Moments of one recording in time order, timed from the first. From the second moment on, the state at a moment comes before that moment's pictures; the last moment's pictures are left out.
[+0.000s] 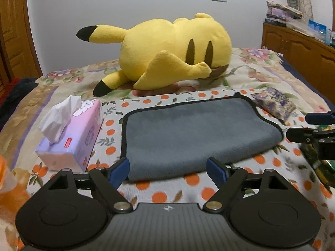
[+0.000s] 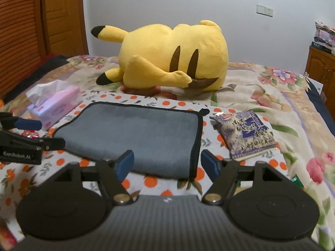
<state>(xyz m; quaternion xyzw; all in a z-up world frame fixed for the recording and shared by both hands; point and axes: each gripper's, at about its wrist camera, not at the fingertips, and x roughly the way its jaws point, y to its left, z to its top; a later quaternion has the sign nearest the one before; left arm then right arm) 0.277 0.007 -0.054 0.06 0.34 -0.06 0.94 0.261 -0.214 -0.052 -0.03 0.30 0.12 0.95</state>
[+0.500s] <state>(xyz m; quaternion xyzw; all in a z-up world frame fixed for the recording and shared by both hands) 0.205 -0.009 -0.017 0.08 0.32 -0.08 0.94 0.199 -0.221 -0.021 -0.02 0.28 0.12 0.95</state>
